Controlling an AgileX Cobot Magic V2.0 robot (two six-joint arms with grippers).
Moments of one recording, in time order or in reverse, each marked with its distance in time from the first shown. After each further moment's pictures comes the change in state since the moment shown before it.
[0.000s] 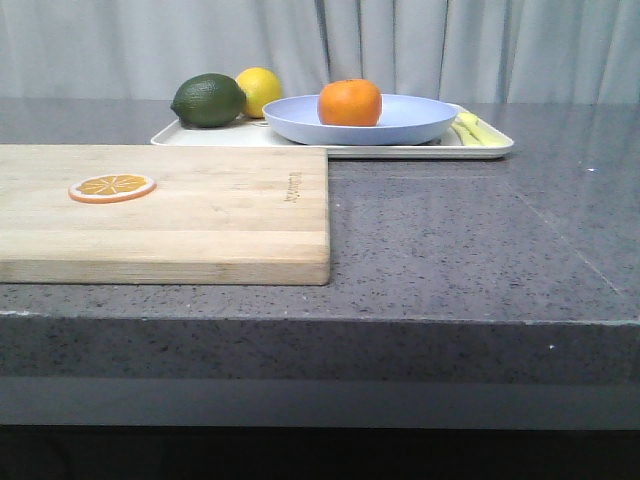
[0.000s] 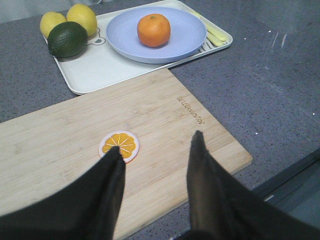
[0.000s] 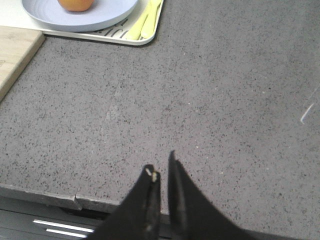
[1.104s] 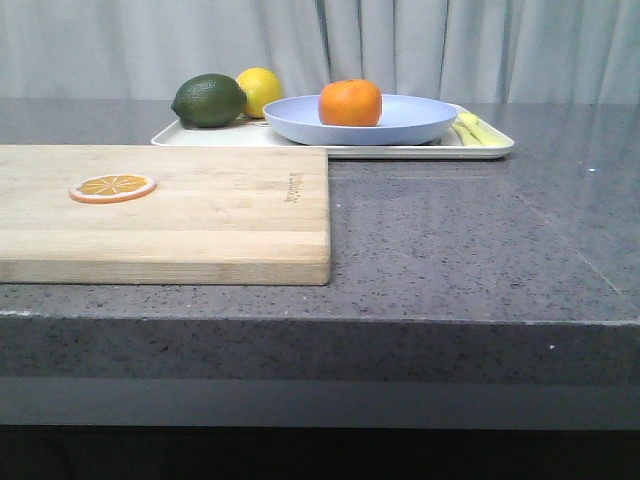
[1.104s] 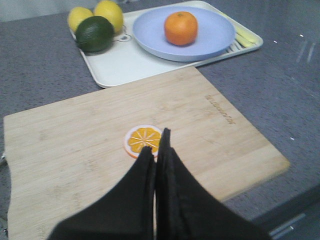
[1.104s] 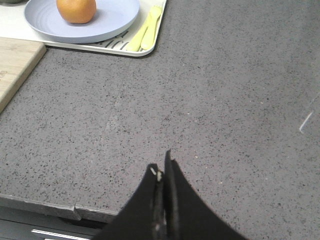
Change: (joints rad) left arm 0.146 -0.086 0.221 0.002 -0.212 0.000; right arm 0.000 0.000 0.000 0.000 -0.027 -0.002
